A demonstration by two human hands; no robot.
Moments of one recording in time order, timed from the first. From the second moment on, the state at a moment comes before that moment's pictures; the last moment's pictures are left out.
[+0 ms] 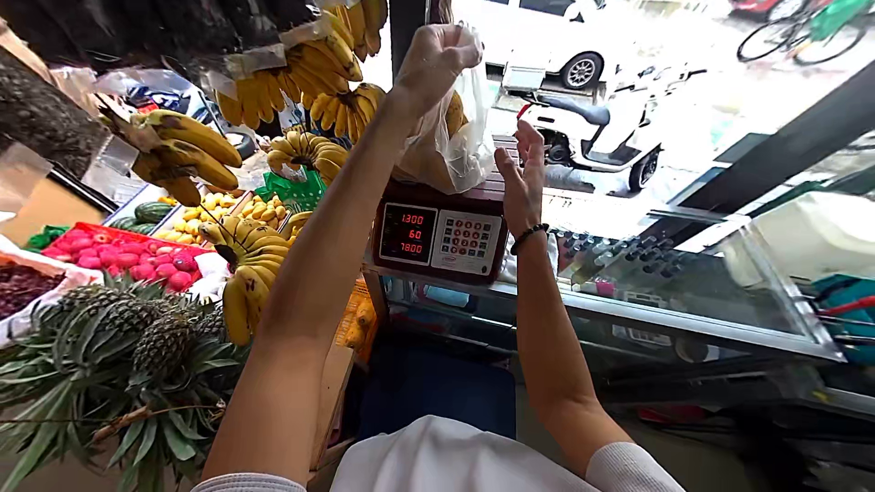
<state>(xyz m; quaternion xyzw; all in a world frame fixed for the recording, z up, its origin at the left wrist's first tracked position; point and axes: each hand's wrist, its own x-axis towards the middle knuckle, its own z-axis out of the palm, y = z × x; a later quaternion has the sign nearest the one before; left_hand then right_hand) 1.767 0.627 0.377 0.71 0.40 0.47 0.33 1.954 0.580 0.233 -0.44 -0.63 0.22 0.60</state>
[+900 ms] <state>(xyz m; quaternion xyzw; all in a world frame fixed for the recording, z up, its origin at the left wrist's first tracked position) 1.724 0.558 0.369 0.68 0.62 0.39 0.10 1.954 0.606 0.279 -0.43 -0.63 0.26 0.59</state>
